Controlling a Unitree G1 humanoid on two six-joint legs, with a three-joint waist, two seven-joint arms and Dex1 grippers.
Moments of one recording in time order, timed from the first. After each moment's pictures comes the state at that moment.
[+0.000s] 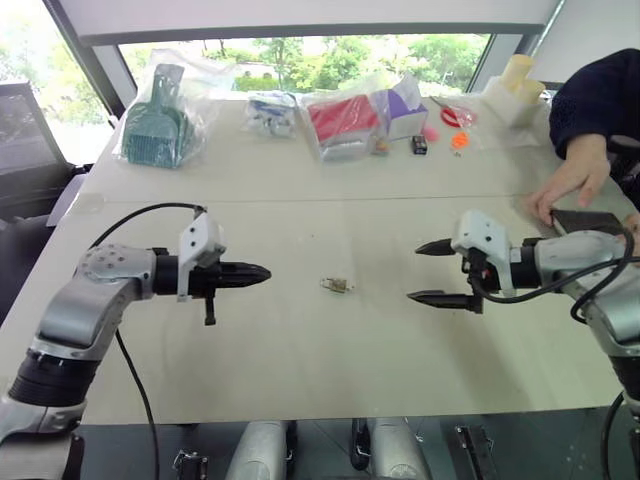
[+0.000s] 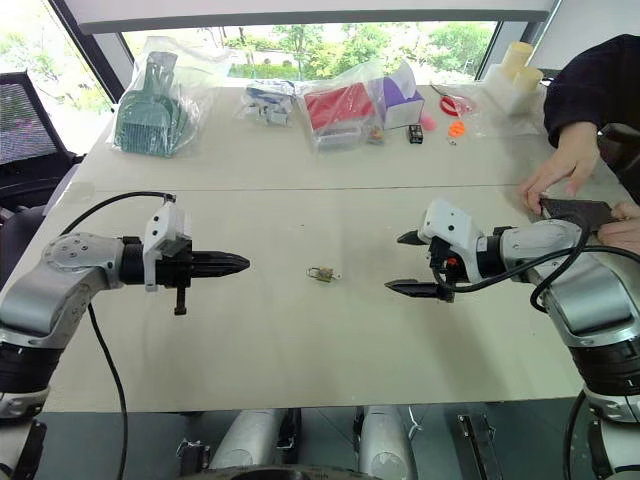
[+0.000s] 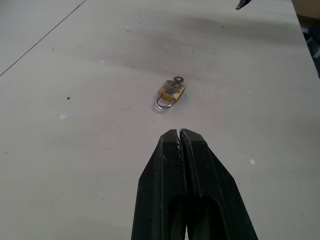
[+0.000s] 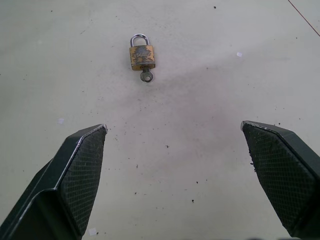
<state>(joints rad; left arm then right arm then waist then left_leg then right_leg) -0.37 0.81 -0.02 -0.17 -0.47 0.48 -1.21 -0.40 -0.96 0.04 -0.26 0.37 0.63 1.15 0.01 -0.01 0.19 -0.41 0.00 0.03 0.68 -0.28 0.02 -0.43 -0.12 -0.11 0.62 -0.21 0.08</state>
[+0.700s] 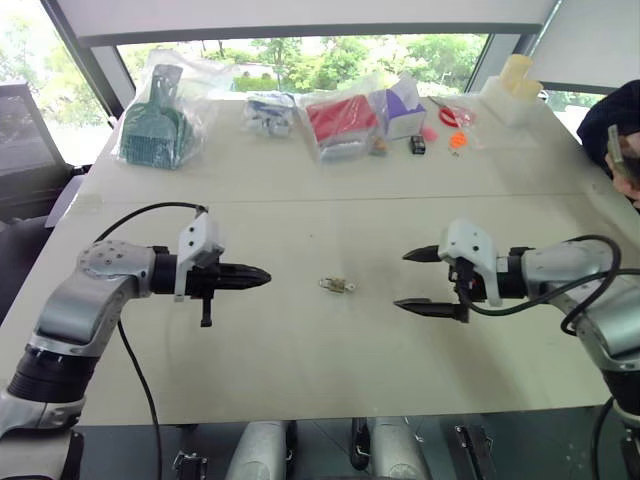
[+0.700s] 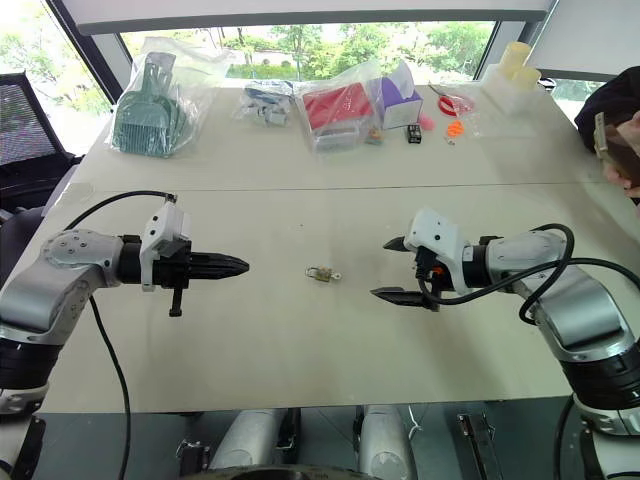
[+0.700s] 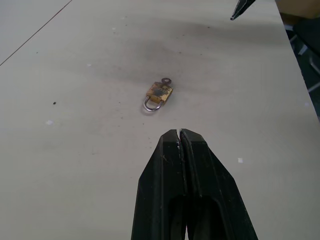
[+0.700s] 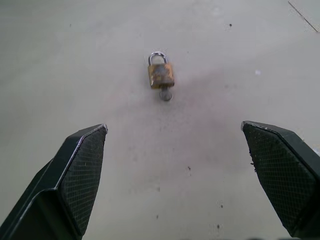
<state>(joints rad) -0.38 0.82 -0.02 -0.16 -0.47 0.48 -1.25 -0.36 -0.89 0.04 -0.38 0.40 0.70 1.05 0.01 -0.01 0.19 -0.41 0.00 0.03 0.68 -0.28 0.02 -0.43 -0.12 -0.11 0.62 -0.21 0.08</state>
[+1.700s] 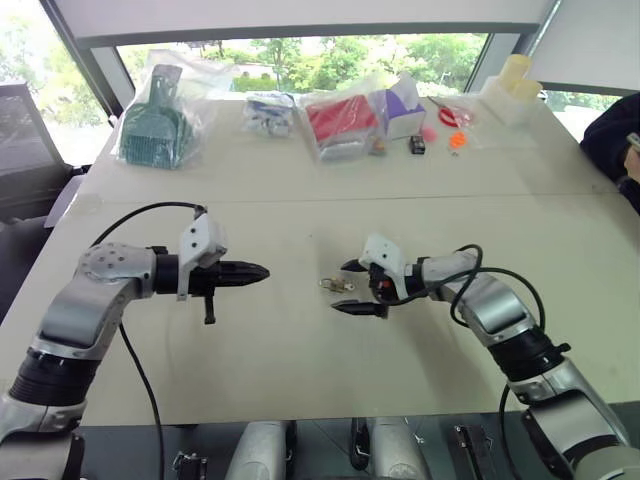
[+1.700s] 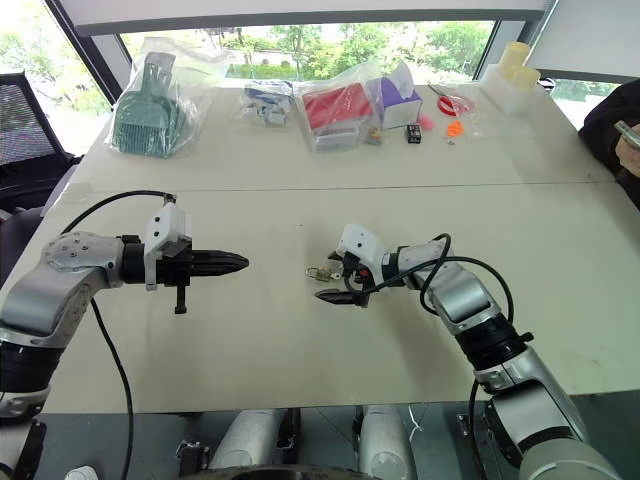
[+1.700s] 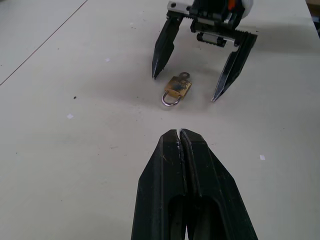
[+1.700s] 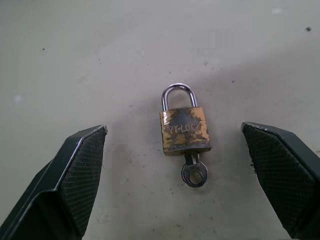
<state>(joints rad) -0.36 0.80 -0.02 -0.17 -0.42 0.43 -1.17 -0.56 -0.53 0.36 0.06 0.20 0.49 1.00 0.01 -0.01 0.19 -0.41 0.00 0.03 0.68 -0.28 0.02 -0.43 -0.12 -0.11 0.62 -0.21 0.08</state>
